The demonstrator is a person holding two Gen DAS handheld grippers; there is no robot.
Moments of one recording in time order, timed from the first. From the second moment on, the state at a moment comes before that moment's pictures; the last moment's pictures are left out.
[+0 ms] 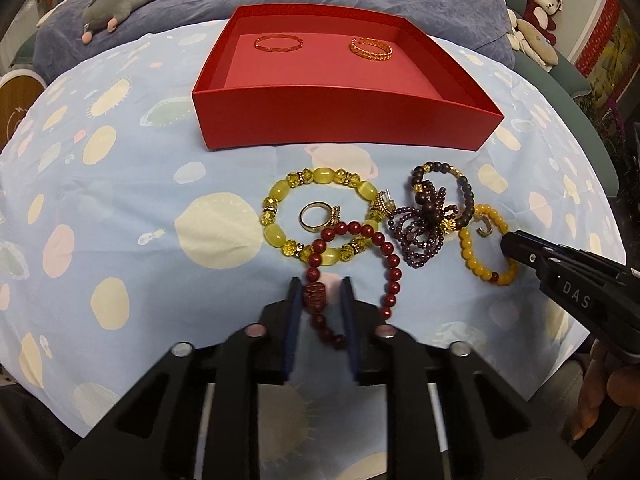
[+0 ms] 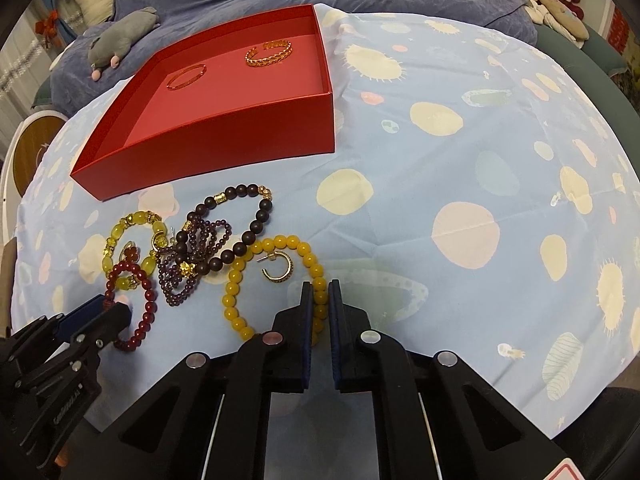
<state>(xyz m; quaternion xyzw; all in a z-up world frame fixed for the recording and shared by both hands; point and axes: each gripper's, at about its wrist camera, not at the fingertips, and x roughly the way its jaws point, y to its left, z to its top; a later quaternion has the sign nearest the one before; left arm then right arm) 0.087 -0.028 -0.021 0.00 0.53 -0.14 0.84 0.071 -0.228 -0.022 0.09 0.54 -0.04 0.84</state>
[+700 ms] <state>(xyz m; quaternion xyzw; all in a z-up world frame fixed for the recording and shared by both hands) 0.079 -0.022 0.047 -0.04 0.52 -0.17 0.84 0.054 -0.226 0.065 0.12 0.48 0.00 0.87</state>
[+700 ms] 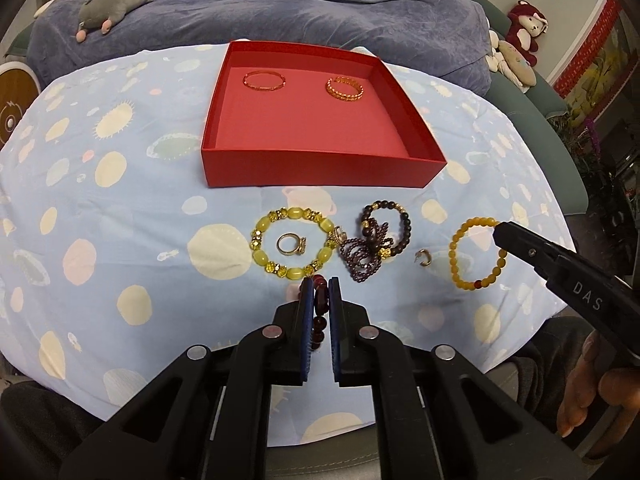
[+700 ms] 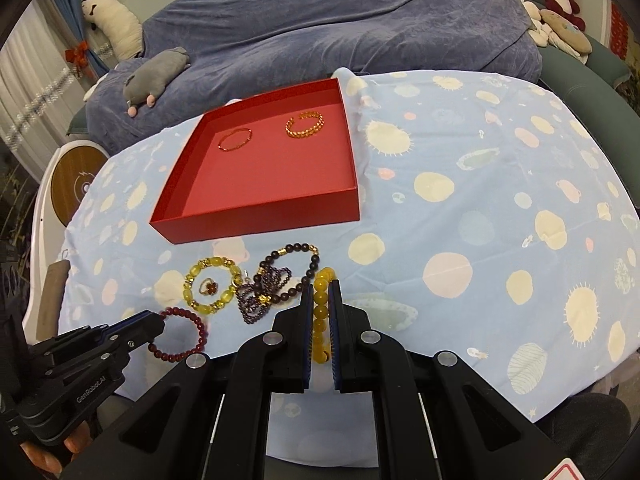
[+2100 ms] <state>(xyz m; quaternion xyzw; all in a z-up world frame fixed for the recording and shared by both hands) 0.313 -0.047 0.002 0.01 0.50 -0.16 0.85 0.291 -0.222 -0.006 0.09 0.51 0.02 0.85</state>
